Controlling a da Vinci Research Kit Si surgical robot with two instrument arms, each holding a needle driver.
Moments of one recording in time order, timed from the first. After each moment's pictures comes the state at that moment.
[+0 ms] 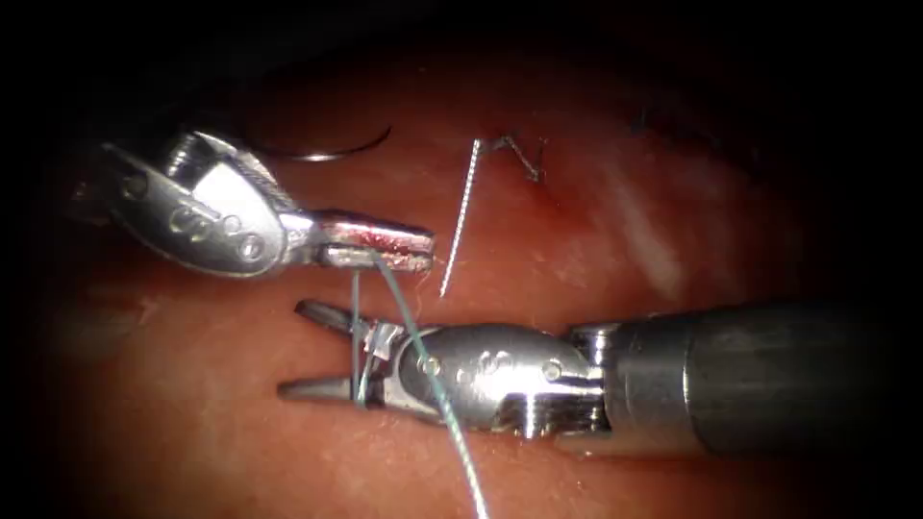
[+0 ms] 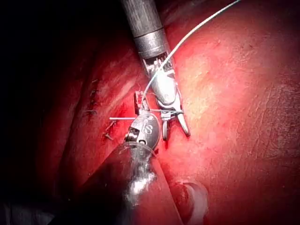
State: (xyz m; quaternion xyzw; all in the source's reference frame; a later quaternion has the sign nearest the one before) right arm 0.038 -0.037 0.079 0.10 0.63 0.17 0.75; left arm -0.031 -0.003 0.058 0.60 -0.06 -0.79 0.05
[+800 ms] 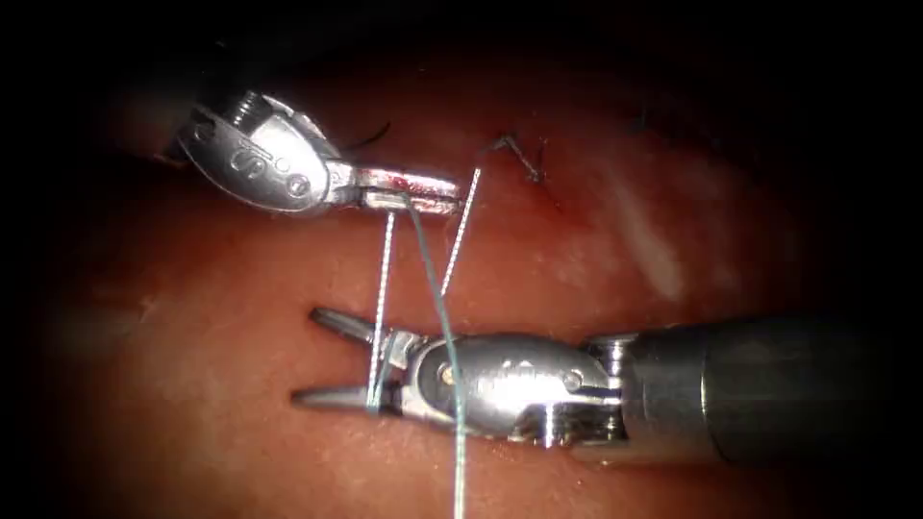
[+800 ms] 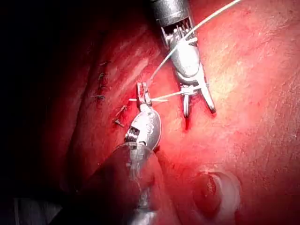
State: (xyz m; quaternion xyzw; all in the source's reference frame) right arm 0.037 -0.039 0.079 0.11 0.66 0.16 0.73; left arm -0.031 -0.001 0.067 0.65 -0.07 -0.75 0.02
